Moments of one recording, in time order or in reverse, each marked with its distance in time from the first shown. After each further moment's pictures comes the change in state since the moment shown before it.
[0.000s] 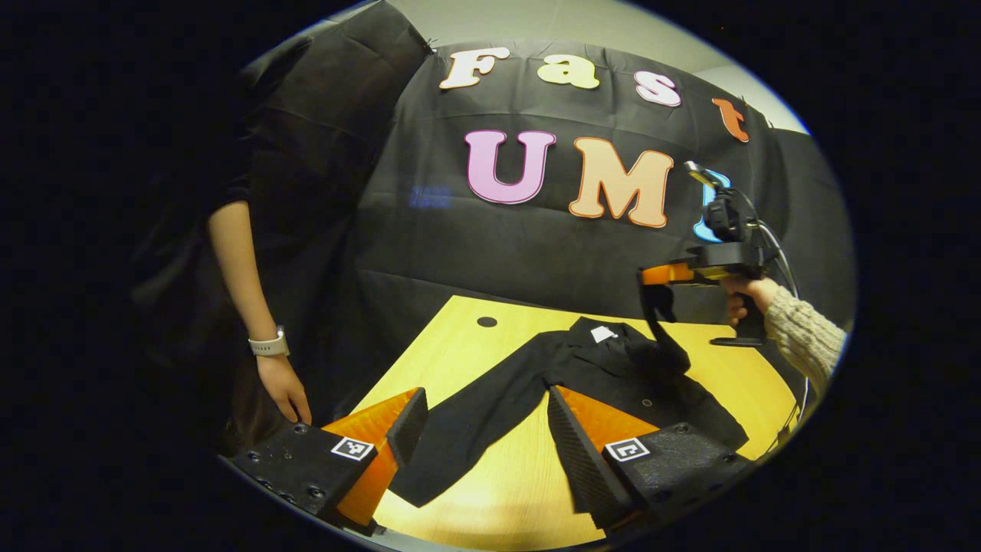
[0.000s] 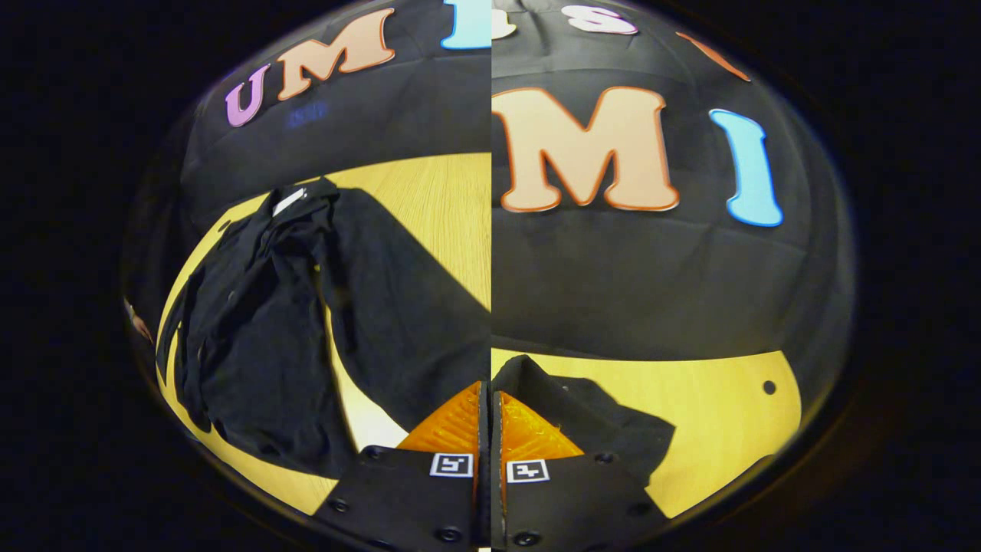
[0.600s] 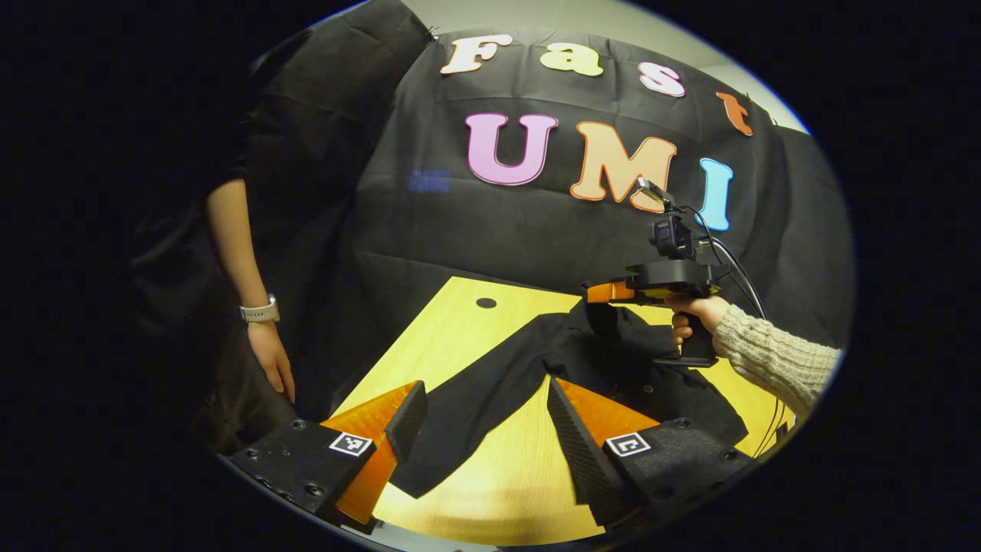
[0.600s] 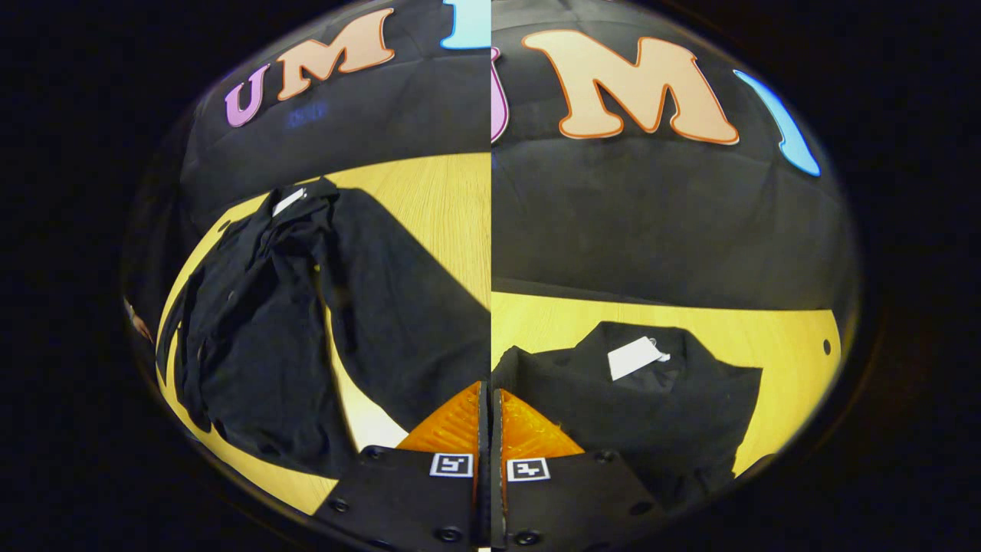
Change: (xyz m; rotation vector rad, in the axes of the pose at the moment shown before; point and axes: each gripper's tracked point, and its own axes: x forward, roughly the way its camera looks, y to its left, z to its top) left arm 0.008 0.002 -0.028 -0.030 0.070 0.018; right arm 0.059 0.052 -0.068 0.059 0.151 0.104
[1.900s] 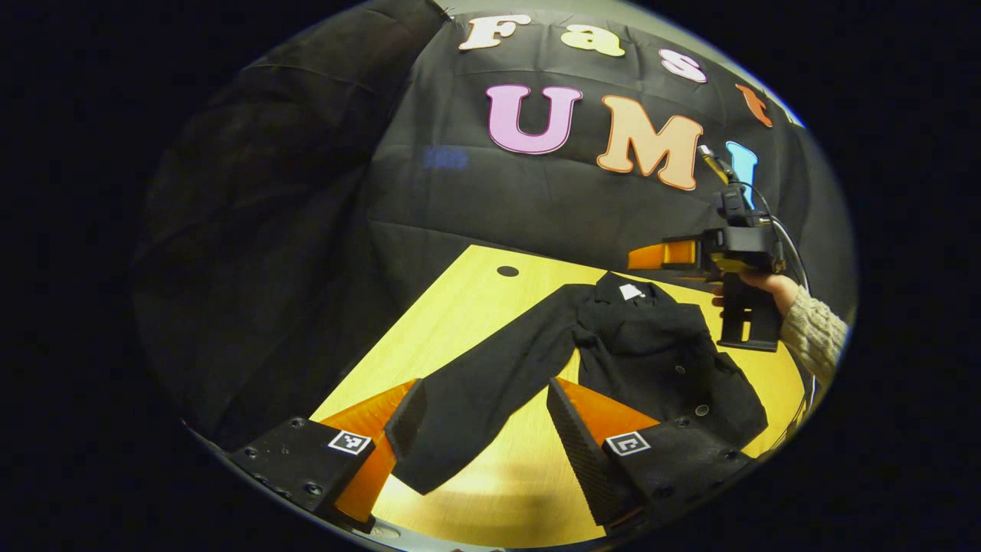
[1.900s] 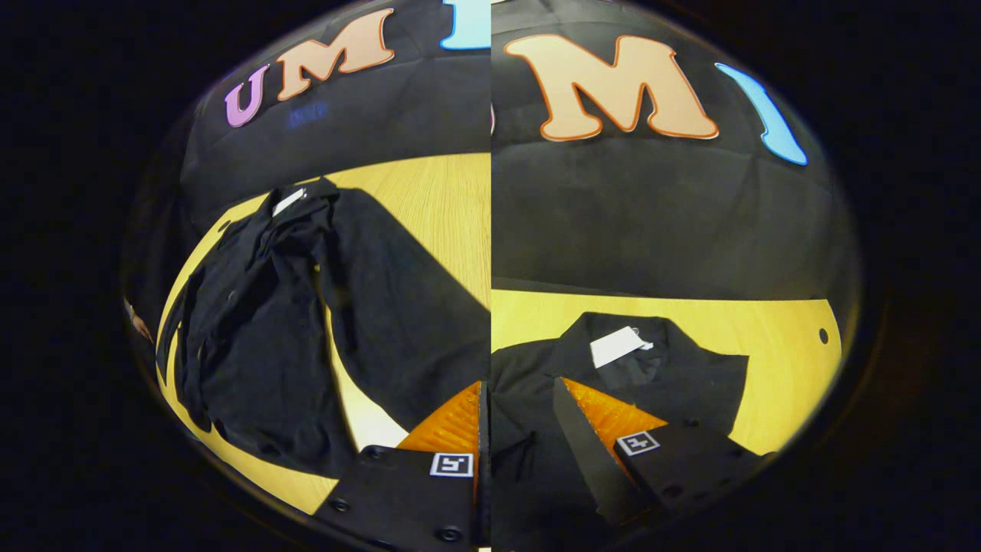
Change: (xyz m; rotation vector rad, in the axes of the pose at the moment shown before) left arm 0.033 0.025 -0.048 -0.026 0.075 0.054; right arm -0.047 -0.026 0.007 0.020 -0.056 -0.014
